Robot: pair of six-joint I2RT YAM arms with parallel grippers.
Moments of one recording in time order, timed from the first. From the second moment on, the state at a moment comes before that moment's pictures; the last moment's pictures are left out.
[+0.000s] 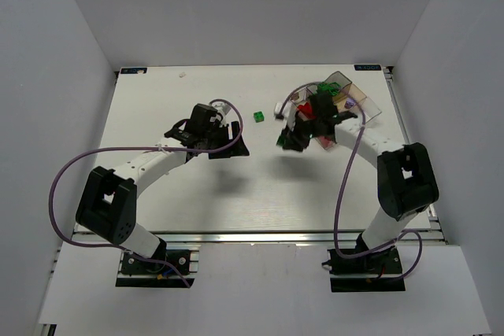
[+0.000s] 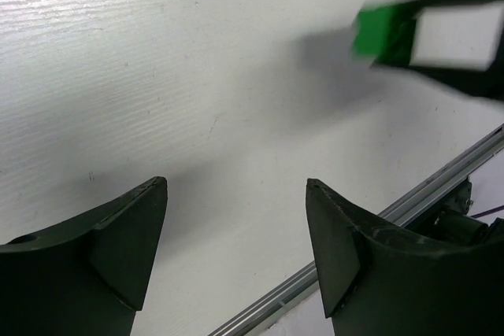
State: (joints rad) left arm -0.49 1.51 1.01 -0.31 0.31 -0.51; right arm 0.45 1.69 1.09 -0.40 -0.64 -0.81
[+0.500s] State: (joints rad) left arm -0.49 1.60 1.05 -0.20 0.31 -0.58; right arm 0.04 2.06 1.86 -0.34 -0.34 -0.24
